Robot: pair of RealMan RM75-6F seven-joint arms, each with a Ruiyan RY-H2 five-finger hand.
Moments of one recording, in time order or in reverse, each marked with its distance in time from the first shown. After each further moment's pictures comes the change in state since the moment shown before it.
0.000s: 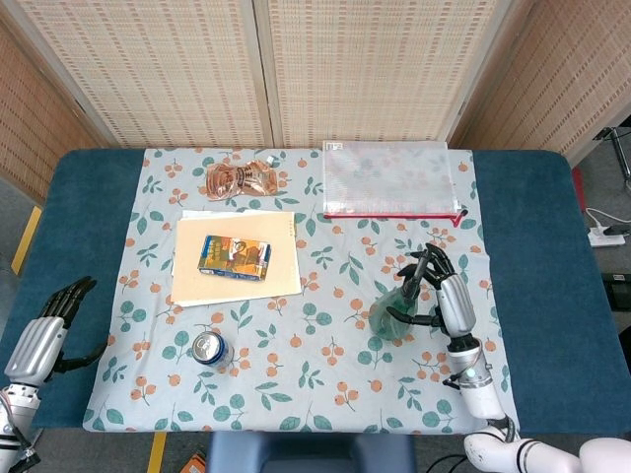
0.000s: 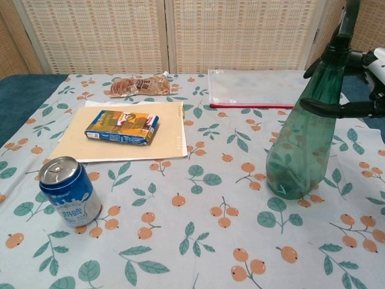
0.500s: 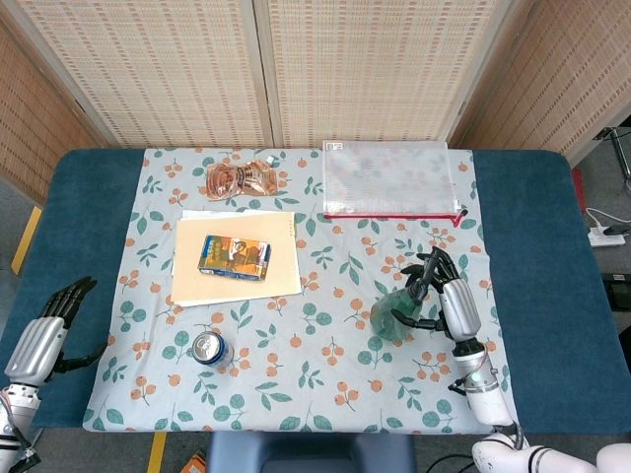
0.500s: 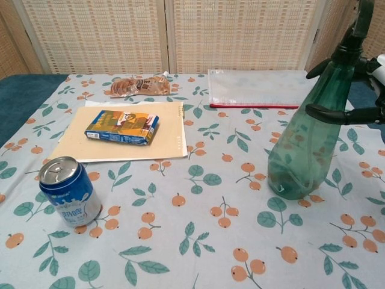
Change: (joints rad) left arm 0.000 0.001 0.000 -0.002 0.001 0.001 0.000; right arm -0.030 0.059 -0.014 -0.092 0.012 -0.044 -0.076
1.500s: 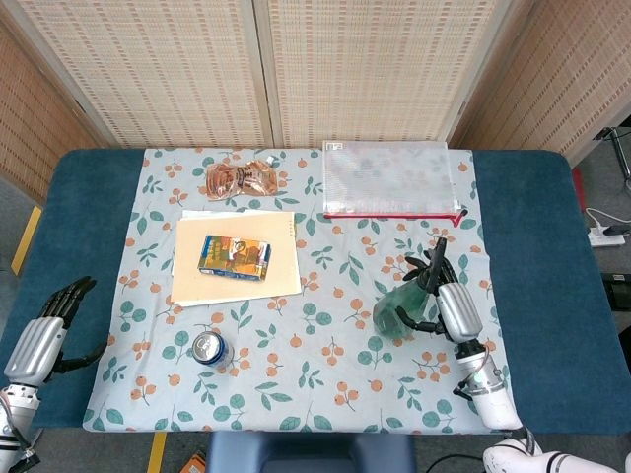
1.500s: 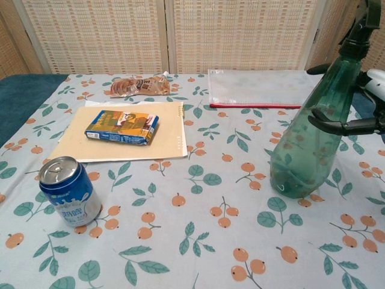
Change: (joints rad) left arm 0.002 0.000 0.000 0.000 0.003 0.005 -0.004; right arm -0.012 0.112 0.000 -0.179 0.053 -0.140 -0.156
